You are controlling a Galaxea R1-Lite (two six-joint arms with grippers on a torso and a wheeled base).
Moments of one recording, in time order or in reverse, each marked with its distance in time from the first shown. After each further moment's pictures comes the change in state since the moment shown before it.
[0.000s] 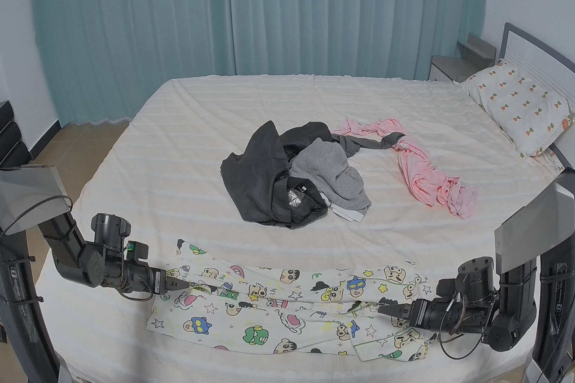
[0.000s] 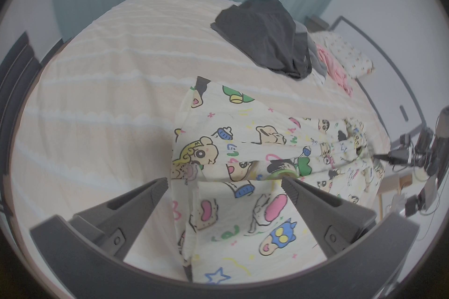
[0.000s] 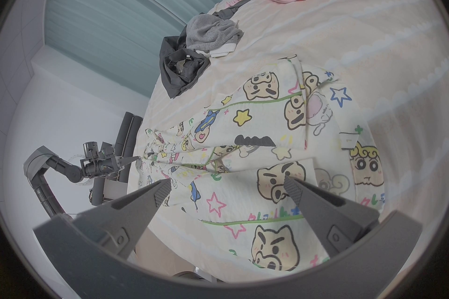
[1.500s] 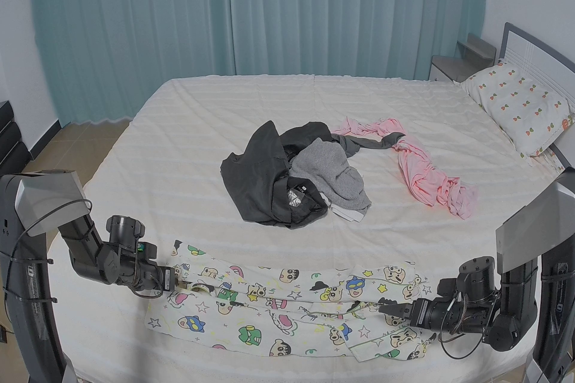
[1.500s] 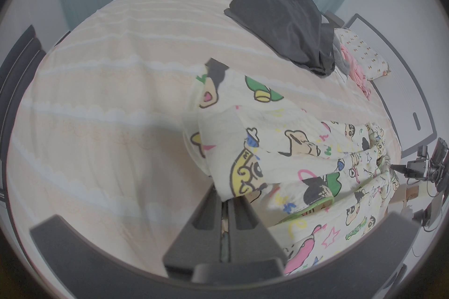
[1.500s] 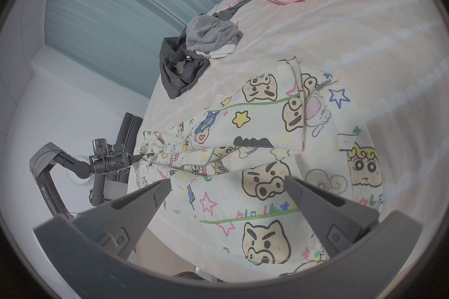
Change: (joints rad) left arm -0.014 0.101 -0.095 0.009 0.070 -0.091; right arm -0.006 -0.010 0.003 0.000 -0.001 0.000
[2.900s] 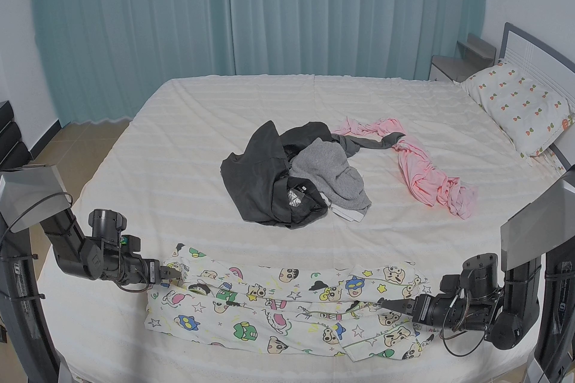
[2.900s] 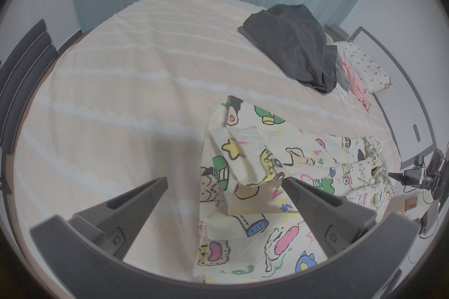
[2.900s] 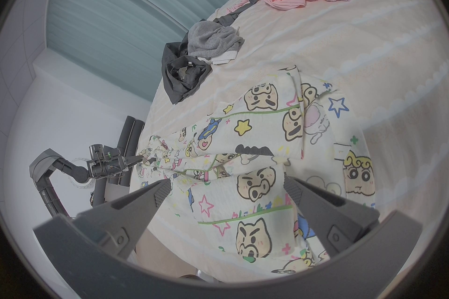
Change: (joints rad) left arm 0.070 -0.083 0.041 -0.010 -0.027 -0.002; right arm -0.010 -0.020 -0.001 0.000 0.000 0.005
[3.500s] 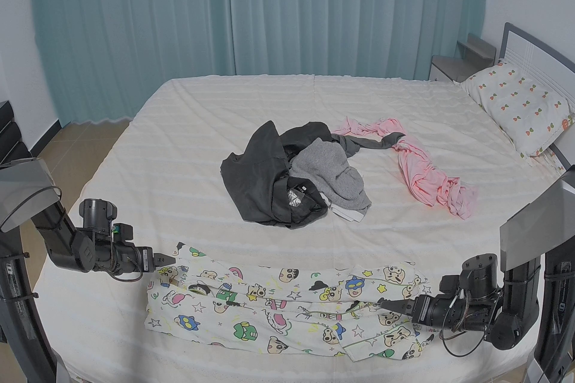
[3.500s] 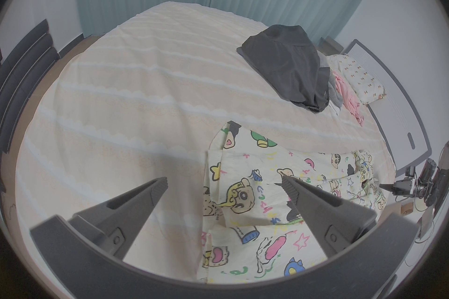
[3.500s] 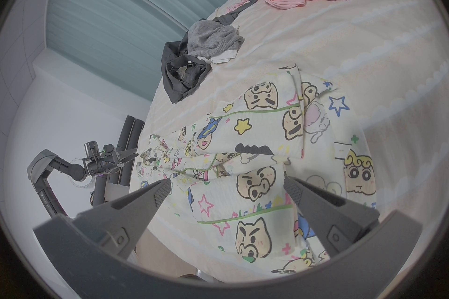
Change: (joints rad) left arm 0.014 -0.034 -0.025 0.001 -0.044 -0.019; right arm 0.001 0.005 -0.001 0.000 0.001 0.000
